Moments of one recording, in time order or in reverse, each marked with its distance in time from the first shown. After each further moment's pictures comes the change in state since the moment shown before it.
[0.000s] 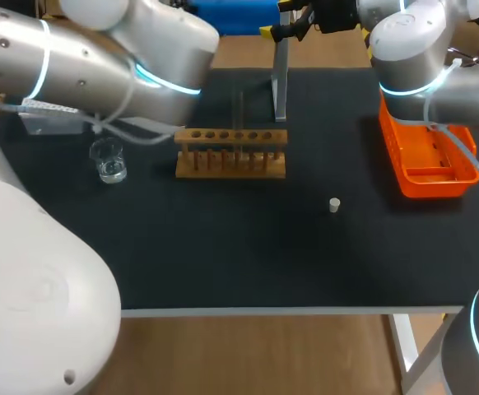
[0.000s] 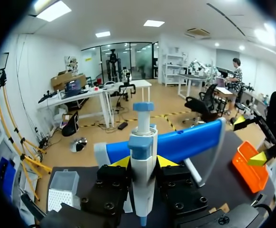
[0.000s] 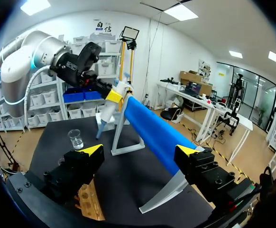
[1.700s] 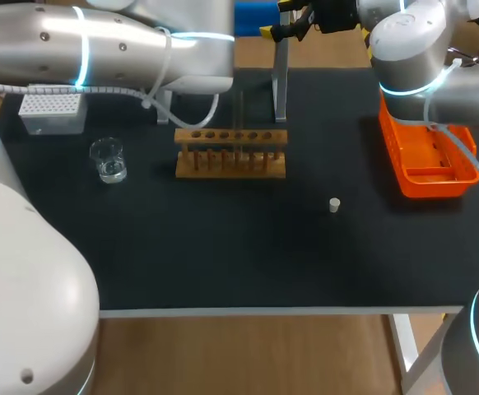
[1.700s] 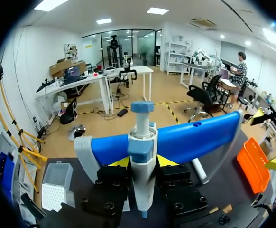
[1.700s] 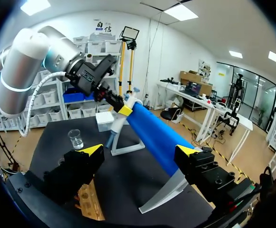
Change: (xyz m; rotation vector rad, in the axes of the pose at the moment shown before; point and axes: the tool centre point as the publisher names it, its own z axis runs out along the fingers) left arm -0.002 0.021 0.044 -0.123 0.002 -0.026; right arm 0.000 0.000 0.000 0.000 0.000 0.000
